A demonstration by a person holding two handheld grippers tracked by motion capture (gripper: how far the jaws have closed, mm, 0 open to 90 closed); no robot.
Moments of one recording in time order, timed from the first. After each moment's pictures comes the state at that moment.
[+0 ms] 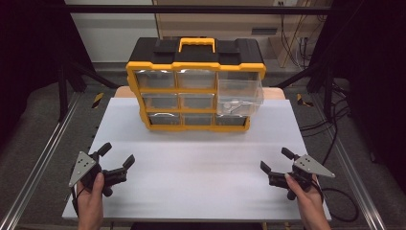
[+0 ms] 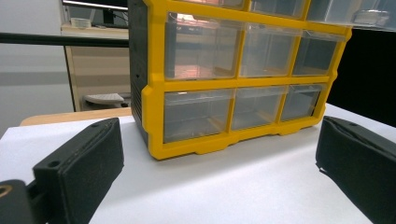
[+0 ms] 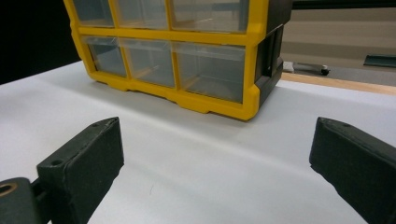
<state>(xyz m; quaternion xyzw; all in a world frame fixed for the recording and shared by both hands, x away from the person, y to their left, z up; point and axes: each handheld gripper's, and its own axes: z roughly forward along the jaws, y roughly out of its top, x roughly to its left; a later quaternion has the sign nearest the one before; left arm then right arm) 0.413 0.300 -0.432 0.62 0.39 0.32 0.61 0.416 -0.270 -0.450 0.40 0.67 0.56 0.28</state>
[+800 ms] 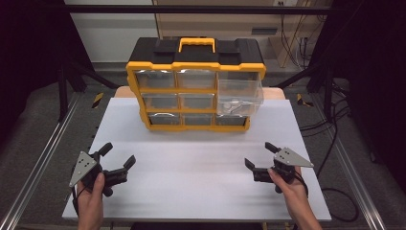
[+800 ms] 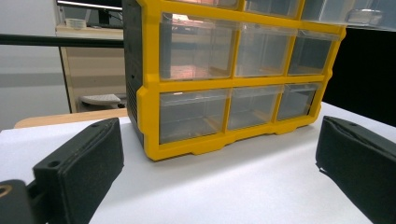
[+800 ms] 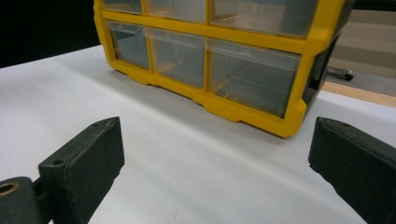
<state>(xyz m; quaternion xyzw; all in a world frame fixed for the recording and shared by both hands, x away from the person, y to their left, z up) 0.412 0.298 -0.431 0.62 0.38 0.31 0.61 0.439 -0.229 -0.444 0.36 0.71 0.55 0.27</state>
